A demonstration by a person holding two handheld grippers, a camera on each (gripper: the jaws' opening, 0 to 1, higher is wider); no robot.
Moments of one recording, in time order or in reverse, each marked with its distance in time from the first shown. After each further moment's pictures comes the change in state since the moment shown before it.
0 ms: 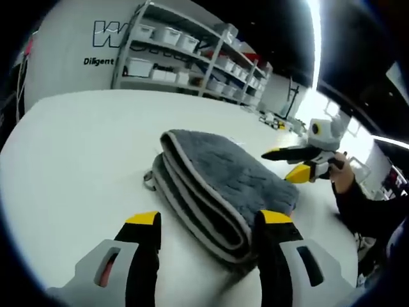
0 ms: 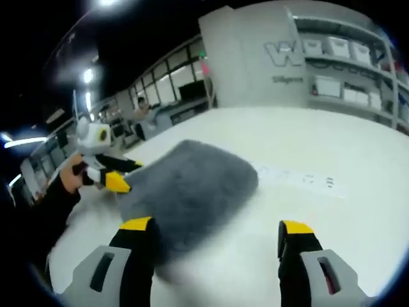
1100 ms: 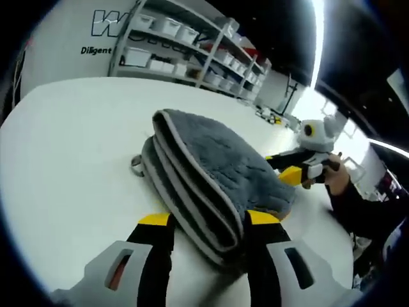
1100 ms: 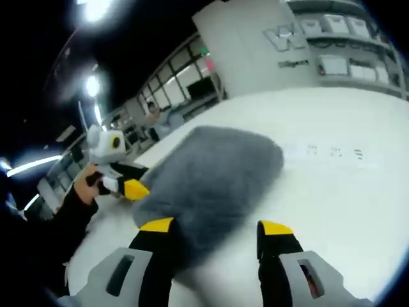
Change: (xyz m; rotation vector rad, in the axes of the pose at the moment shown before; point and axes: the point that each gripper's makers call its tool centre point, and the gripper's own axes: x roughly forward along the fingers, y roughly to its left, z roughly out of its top) left arm 0.014 -0.007 -0.016 -0.033 0.048 -0.042; right arm 0.019 0.037 -0.032 0.137 0.035 0.147
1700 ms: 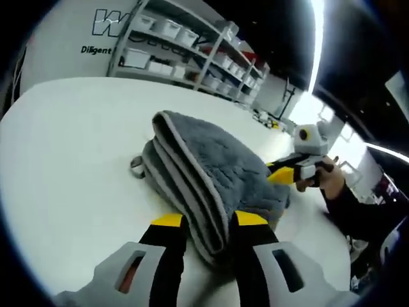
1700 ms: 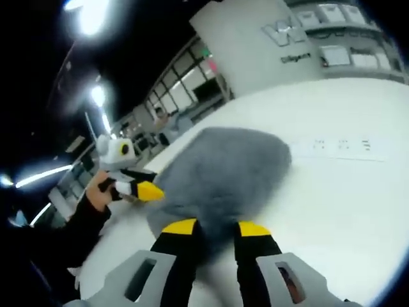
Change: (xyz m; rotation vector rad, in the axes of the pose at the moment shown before) left arm -0.003 0.002 0.005 -0.014 -0.024 -0.027; right arm -0.003 0.010 -0.001 0.041 -0.011 0.073
